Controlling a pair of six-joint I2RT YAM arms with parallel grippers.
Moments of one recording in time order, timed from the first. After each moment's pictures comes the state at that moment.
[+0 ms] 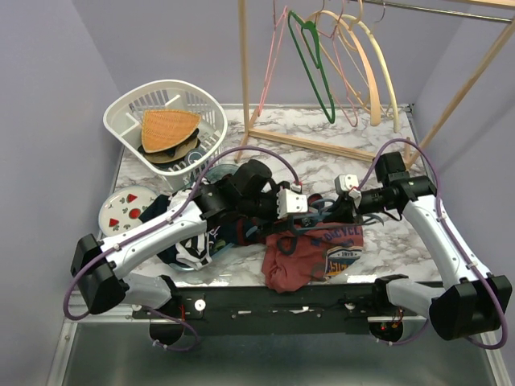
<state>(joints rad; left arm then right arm) -0.93 1.30 1.15 -0.51 0.40 0.51 0.18 1.14 1.00 -1.06 -1.13 -1.27</state>
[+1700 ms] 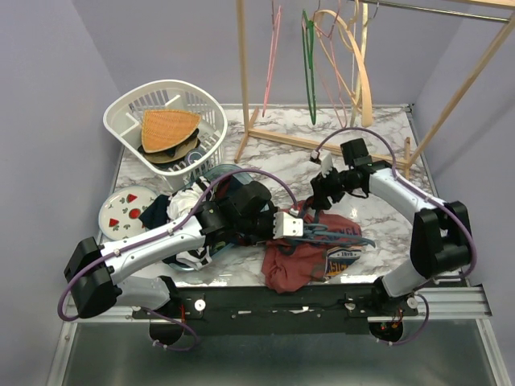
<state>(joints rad) -1.00 1.25 0.97 -0.44 0.34 0.55 0.26 1.51 1.01 -0.56 -0.59 -0.46</state>
